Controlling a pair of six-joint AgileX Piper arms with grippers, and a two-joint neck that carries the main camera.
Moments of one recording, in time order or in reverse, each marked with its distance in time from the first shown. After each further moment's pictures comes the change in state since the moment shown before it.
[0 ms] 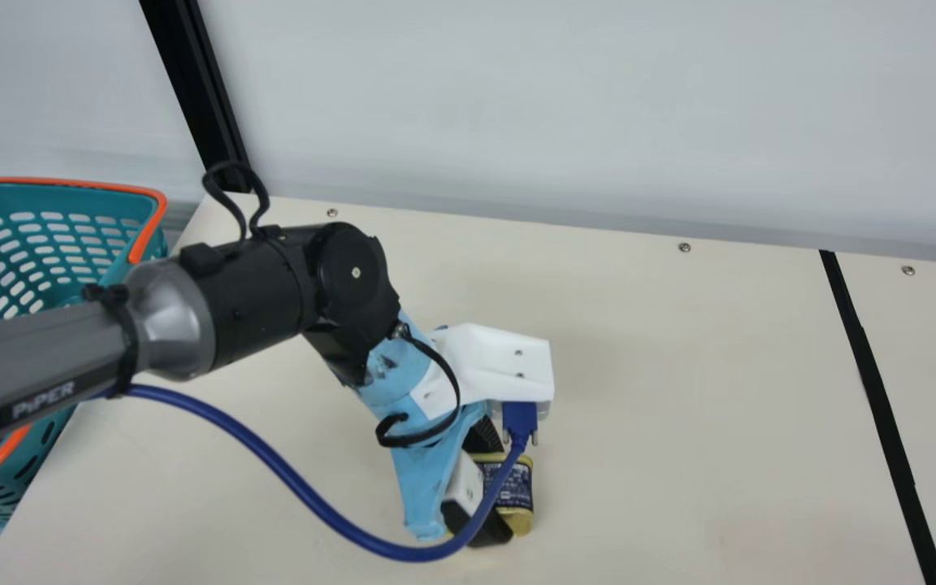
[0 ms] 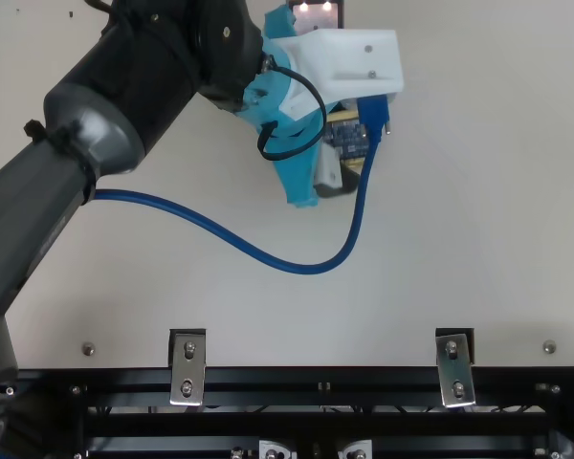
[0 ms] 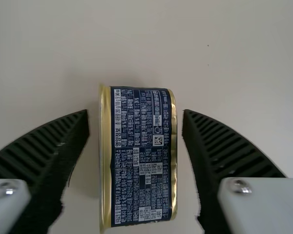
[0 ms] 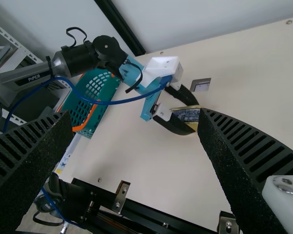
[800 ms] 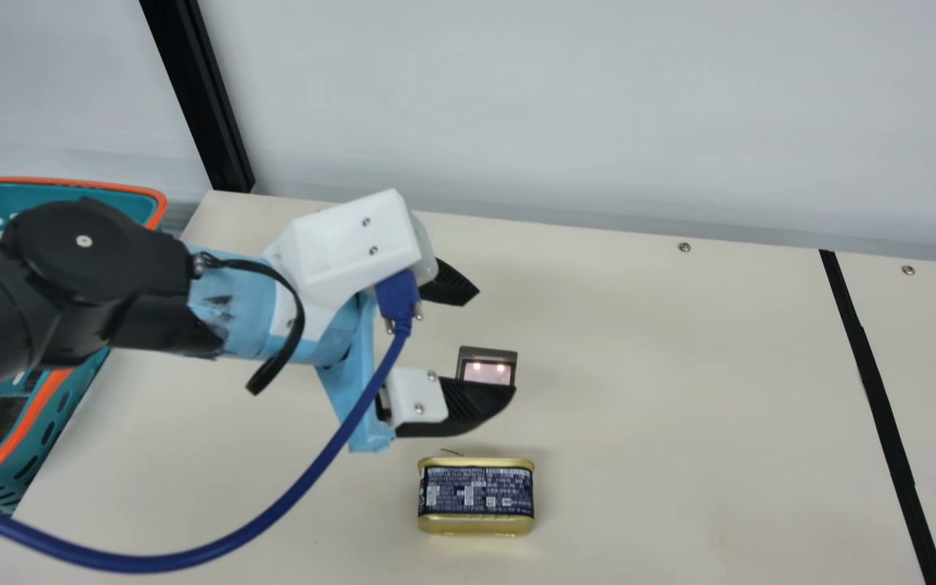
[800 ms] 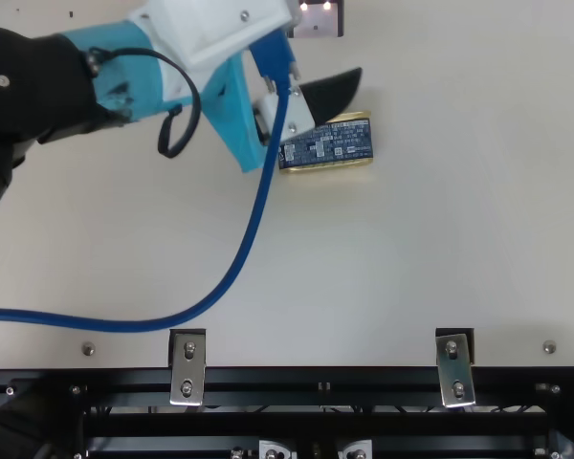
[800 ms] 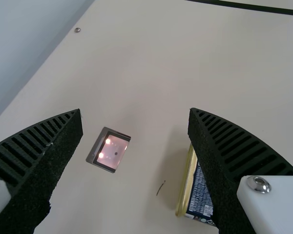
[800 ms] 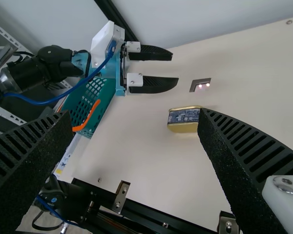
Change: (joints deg) left arm 10.9 -20.3 17.5 -27.9 -19.5 21.7; right arm 0.0 0.0 0.0 0.0 0.0 0.0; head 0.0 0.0
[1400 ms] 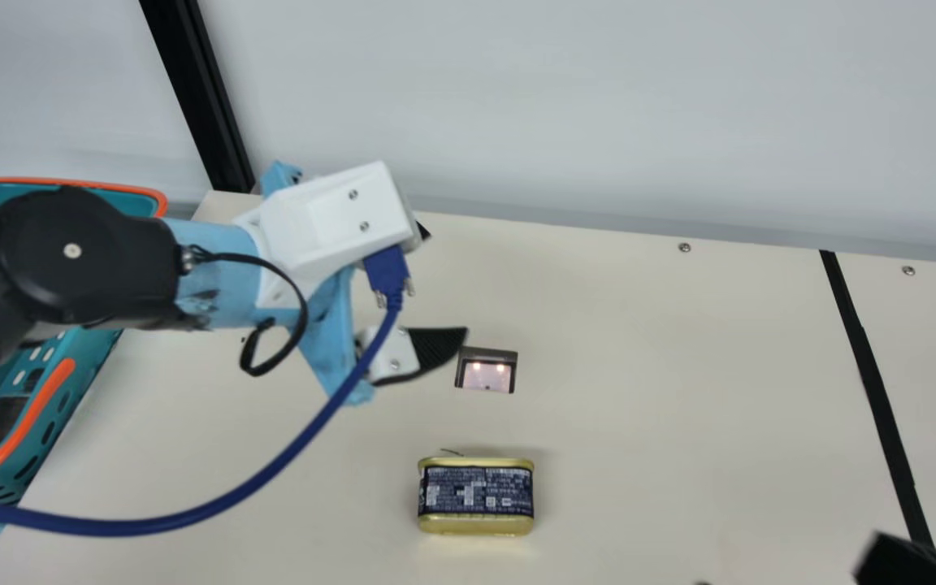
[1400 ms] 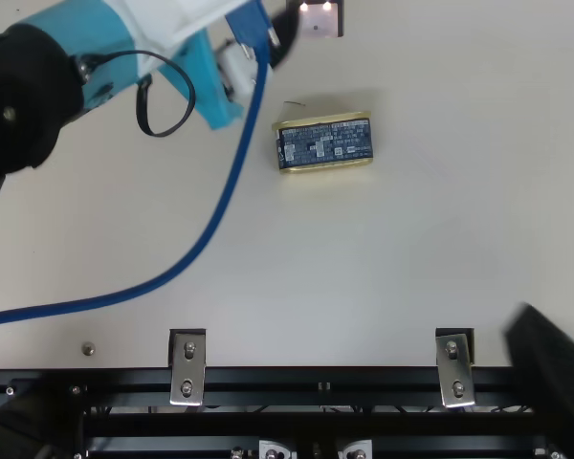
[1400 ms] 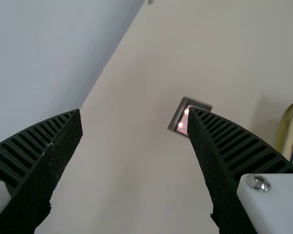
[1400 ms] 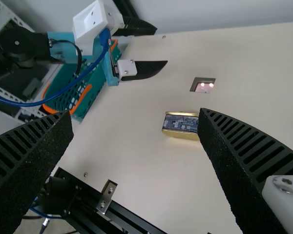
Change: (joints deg) left arm -1.3 -3.2 -1.4 28.7 -12.9 -19.0; right arm 12.4 18.3 -2.9 -6.0 -9.3 -3.5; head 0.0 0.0
